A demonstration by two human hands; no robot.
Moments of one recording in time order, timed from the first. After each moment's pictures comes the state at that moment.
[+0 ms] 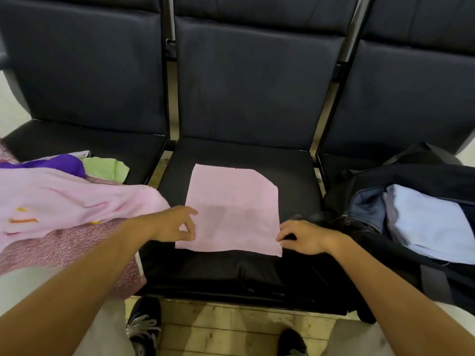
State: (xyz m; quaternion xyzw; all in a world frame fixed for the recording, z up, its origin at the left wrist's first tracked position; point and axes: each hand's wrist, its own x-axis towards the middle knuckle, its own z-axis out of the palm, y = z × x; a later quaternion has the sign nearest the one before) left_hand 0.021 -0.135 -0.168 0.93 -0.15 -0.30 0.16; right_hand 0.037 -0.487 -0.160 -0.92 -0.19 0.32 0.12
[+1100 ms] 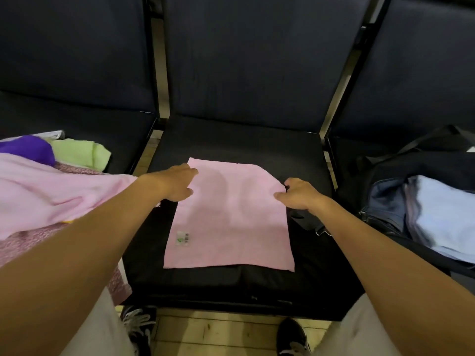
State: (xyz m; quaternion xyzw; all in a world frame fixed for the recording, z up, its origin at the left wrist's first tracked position) left_hand 0.111 -0.150 -0.176 0.96 -0.08 -0.27 0.05; right_hand 0.114 -0.447 -0.171 -0.94 0.06 0.26 0.19
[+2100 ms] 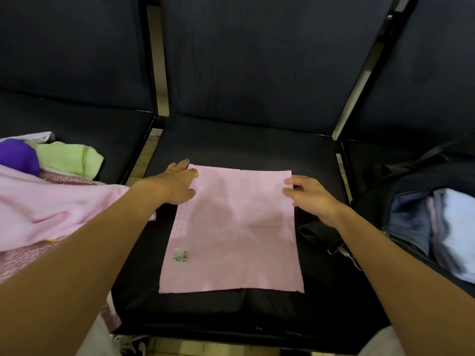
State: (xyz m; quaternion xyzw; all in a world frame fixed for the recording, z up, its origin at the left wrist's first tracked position) left_hand 0.137 -0.154 -0.181 0.96 -0.04 -0.26 0.07; right_hand 0.140 -0.453 -0.184 -0.90 0.07 0.21 0.38
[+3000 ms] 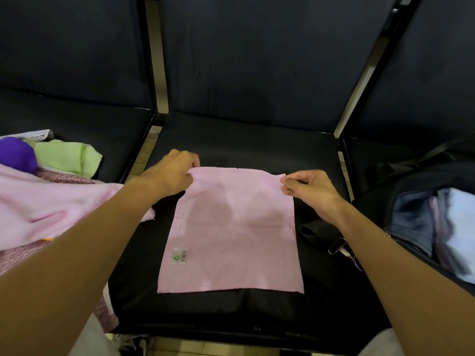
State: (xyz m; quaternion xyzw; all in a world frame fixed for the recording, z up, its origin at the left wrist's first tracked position) left_hand 0.142 -0.153 -0.173 0.97 -0.01 -0.14 0.20; right_hand 0.143 -0.450 -0.180 -0.85 0.10 0.14 0.51
